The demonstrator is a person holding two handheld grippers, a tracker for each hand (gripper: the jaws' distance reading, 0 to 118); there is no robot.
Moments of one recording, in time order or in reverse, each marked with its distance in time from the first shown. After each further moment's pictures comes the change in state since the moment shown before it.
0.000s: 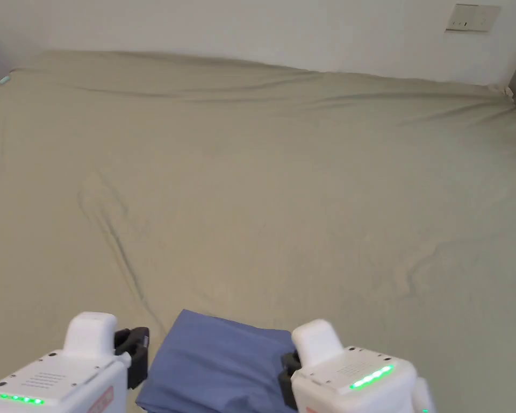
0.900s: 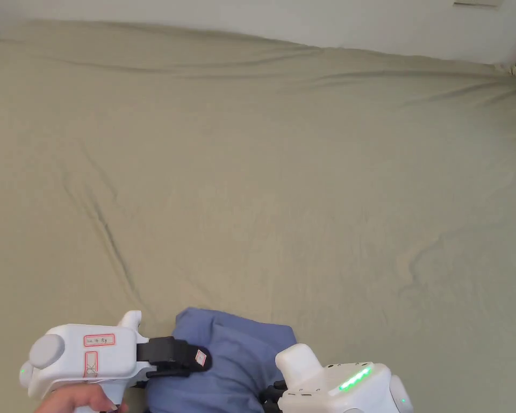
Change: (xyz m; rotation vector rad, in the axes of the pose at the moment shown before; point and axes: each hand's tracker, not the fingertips) left arm -0.036 -0.033 -0.153 -0.604 -0.610 0.590; right arm 0.019 -0.019 -0.048 -0.145 0.201 -0.028
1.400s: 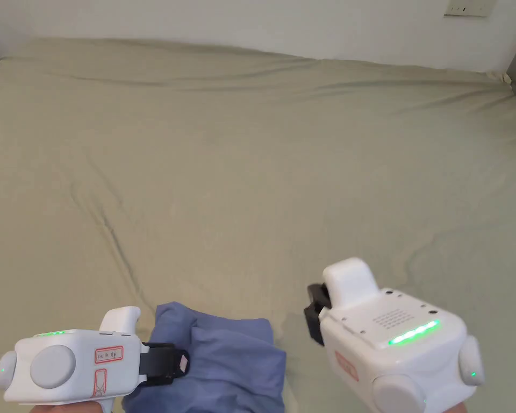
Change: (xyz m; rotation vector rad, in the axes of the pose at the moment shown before) left arm 0.072 -0.046 0.049 0.143 0.432 -0.357; right arm -0.015 0.047 0.131 0.439 -0.424 0.066
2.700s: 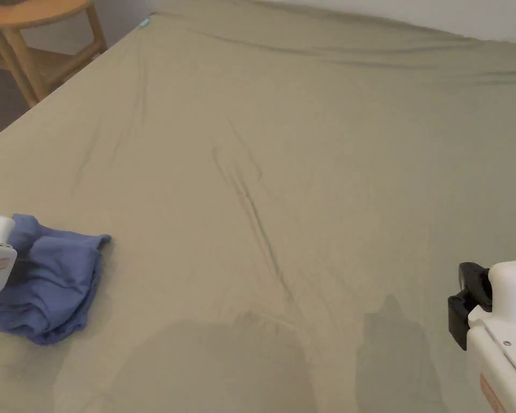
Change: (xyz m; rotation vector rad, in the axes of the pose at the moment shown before) left arm -0.327 0.040 0.176 0.086 0.902 -0.026; right arm -0.095 0.044 -0.024 0.104 -0.169 0.048
